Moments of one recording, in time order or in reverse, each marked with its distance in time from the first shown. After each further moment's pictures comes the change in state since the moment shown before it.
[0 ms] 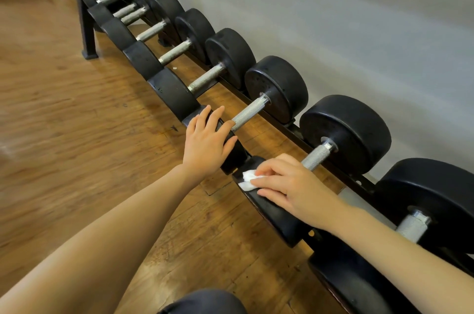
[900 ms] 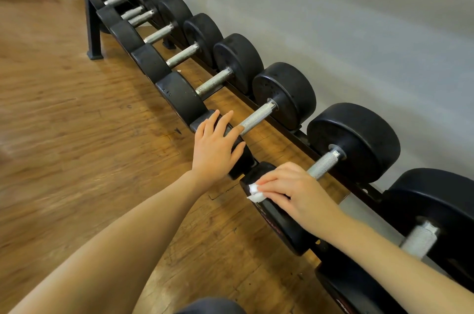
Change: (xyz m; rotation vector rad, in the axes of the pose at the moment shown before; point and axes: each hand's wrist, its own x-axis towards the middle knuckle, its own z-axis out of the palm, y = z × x) left_hand -0.001 0.002 0.001 -0.083 0.004 -0.036; right_hand 0.007 -0.008 0.010 0.043 0.066 0.087
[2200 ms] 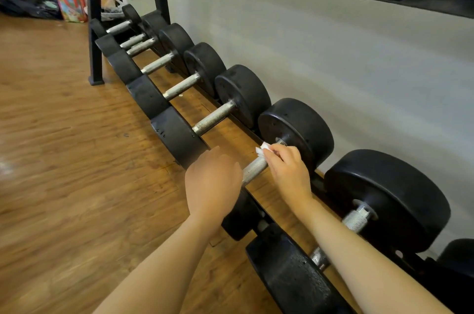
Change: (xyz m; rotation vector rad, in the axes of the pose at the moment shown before) left_hand 0.045 -0.005 0.004 -0.093 -0.026 -0.369; right_hand 0.141 0.139 0.057 -0.360 0.330 0.224
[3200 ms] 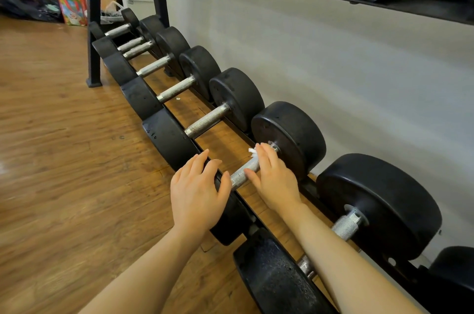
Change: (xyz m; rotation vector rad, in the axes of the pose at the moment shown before) left_hand -0.011 -0.005 0.002 -0.039 0.077 0.039; right_hand -0.001 0.000 0.014 0.035 -0.070 0.024
